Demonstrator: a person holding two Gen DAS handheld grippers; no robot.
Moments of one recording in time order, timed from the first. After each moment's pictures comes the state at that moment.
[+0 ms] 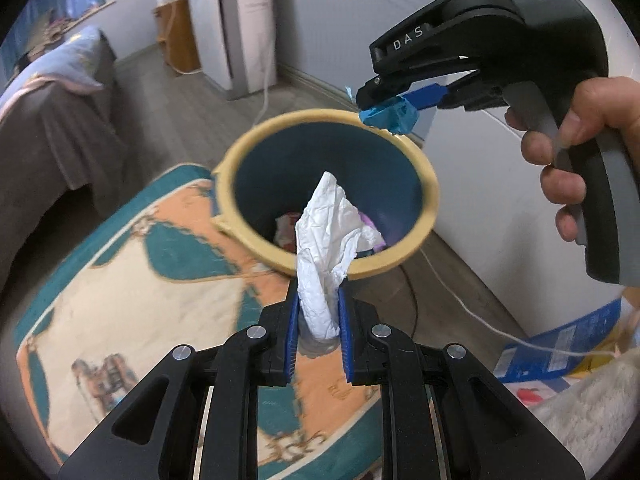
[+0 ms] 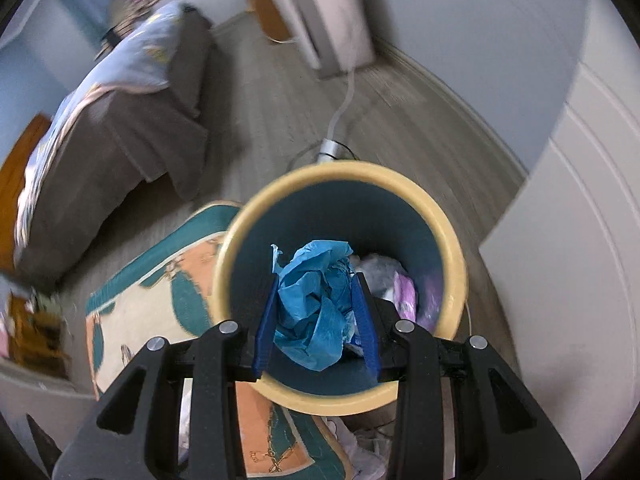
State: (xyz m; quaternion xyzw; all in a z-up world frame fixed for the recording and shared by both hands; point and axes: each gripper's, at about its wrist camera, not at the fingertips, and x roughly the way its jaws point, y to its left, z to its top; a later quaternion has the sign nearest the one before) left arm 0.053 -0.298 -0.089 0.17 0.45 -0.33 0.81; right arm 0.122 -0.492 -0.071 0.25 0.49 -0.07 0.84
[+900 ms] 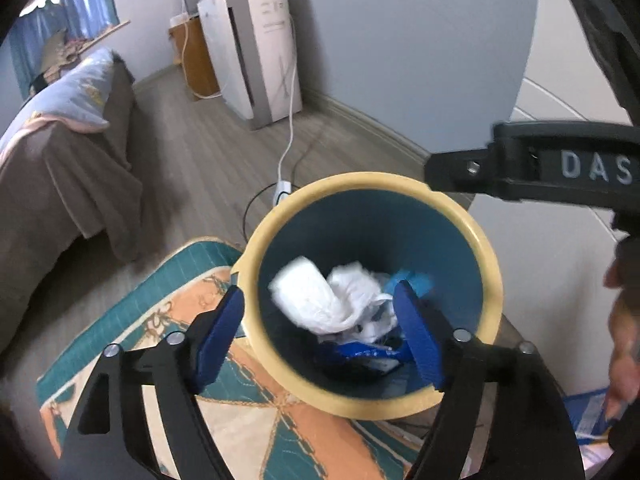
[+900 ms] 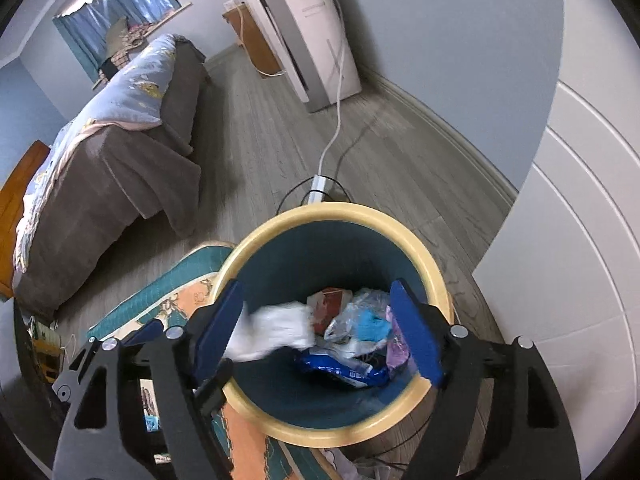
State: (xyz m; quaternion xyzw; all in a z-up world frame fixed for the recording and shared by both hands) left arm 0.134 -0.351 -0.081 0.20 0.41 -0.29 0.84; right arm 0.122 -0.499 -0.058 0.25 0.43 -0.09 0.86
